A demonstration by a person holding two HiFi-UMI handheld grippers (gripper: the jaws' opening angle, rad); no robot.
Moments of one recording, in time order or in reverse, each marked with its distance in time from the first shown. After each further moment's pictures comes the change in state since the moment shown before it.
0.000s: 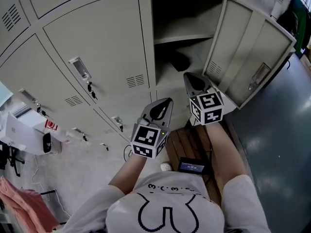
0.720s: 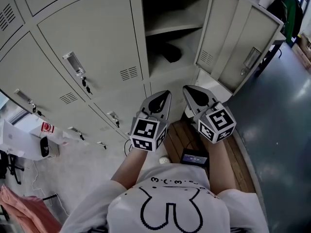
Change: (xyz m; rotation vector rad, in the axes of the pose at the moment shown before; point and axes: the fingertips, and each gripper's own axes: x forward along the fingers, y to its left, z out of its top) left arm -0.006 -0.019 -0.002 -0.018 -0.027 -0.050; right arm -0.098 0.054 0.007 0.060 -0.066 0.128
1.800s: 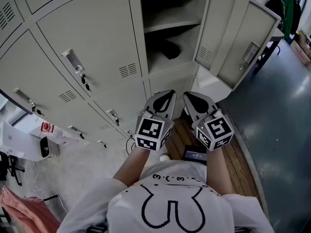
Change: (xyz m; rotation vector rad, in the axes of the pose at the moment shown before) left arm 0.000 -0.023 -0.005 0.037 0.010 -0.052; right arm -0.024 0.020 -0.016 0.002 0.042 -0.066
